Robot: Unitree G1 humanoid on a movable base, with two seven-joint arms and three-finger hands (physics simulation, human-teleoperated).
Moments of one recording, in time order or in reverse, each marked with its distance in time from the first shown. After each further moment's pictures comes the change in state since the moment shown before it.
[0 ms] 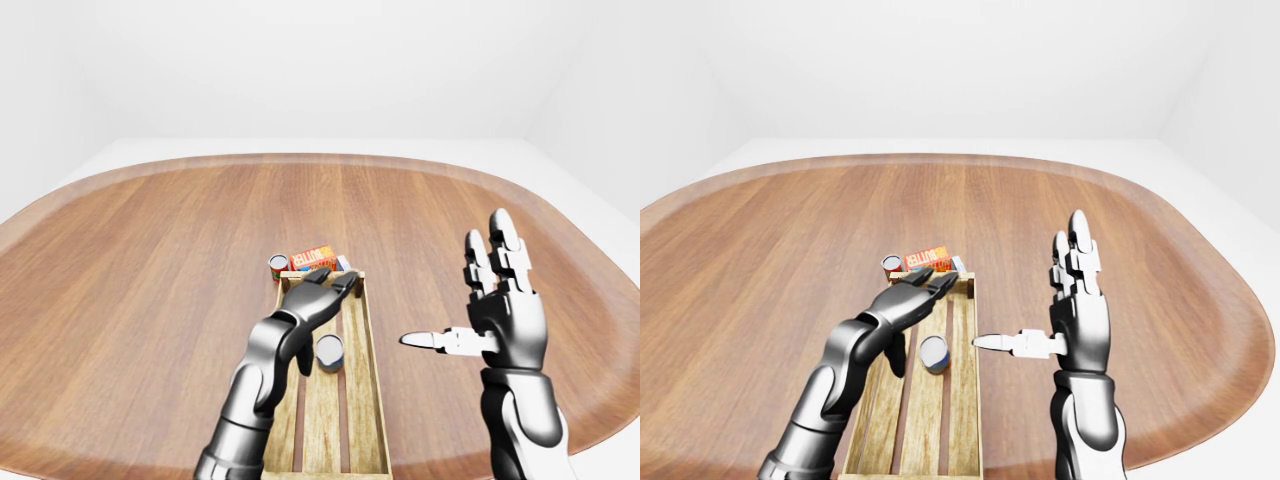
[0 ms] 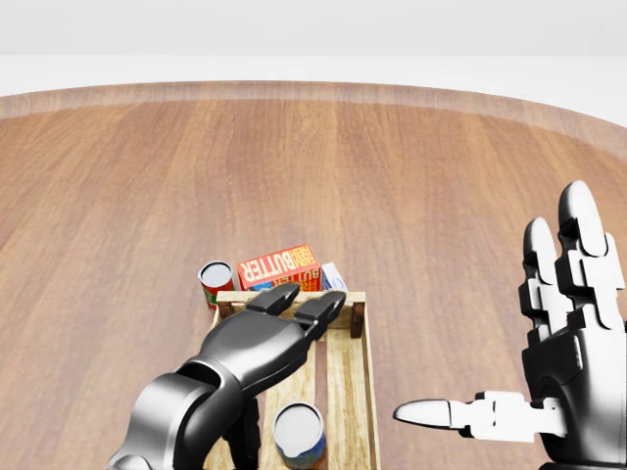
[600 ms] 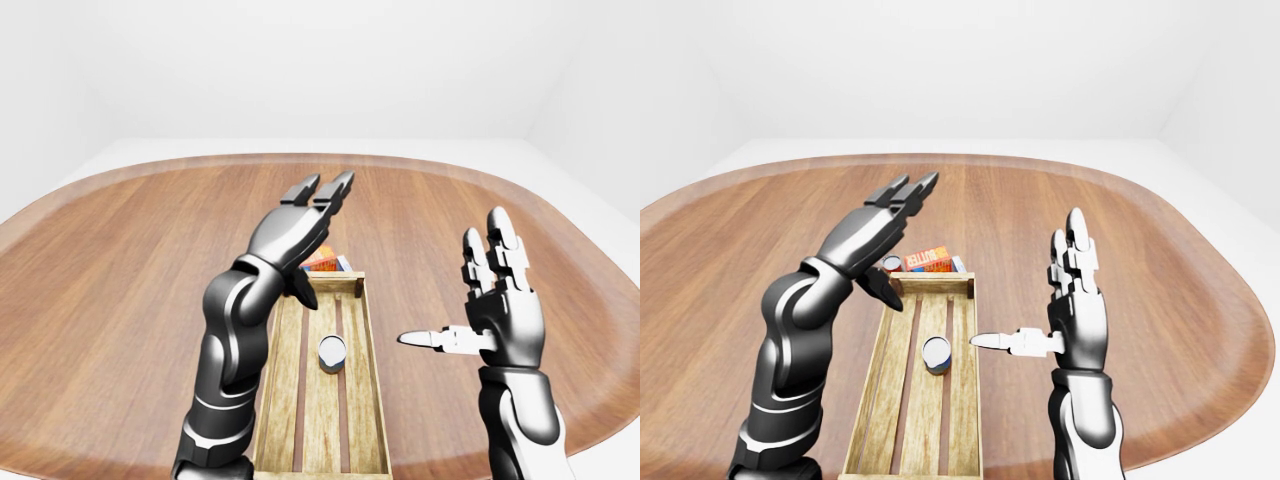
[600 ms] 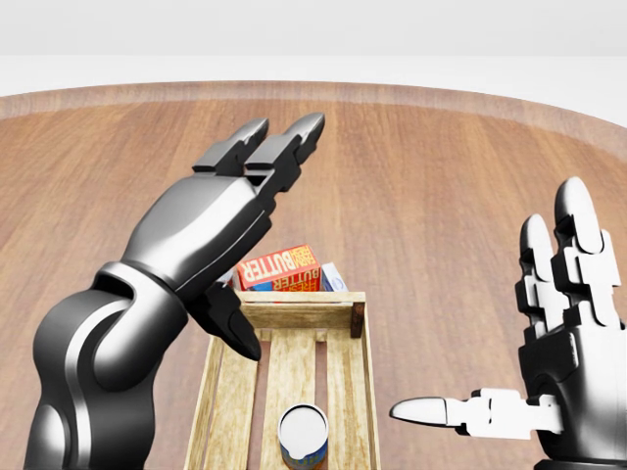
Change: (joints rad) left arm -0.224 0.022 0.107 -0.331 -0.215 0.168 0.000; right arm -0.009 -0.005 0.013 0.003 -0.005 0.000 -0.009
